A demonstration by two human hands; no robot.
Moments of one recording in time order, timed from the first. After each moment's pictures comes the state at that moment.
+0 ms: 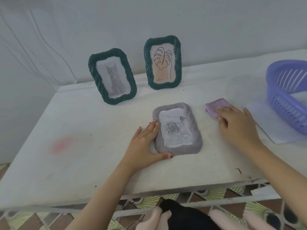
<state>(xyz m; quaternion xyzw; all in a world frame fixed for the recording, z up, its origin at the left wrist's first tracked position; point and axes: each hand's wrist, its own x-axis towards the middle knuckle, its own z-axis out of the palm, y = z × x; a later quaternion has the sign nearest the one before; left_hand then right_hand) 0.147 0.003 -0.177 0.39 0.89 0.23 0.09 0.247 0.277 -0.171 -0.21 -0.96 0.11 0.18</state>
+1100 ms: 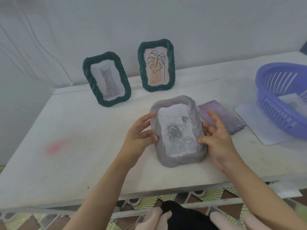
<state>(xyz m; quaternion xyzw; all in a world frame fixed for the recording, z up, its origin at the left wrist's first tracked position) 0.159 0.025 -0.143 0.19 0.66 0.68 0.25 0.267 0.222 -0.161 -0.22 -0.60 0.75 0.17</state>
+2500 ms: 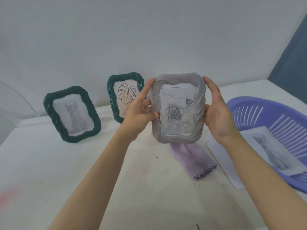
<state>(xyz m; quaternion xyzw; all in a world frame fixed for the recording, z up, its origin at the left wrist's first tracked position) 0.079 0.188 -0.067 0.36 0.61 0.67 0.22 0.197 0.369 -0.074 -0.05 -0.63 0.73 0.25</state>
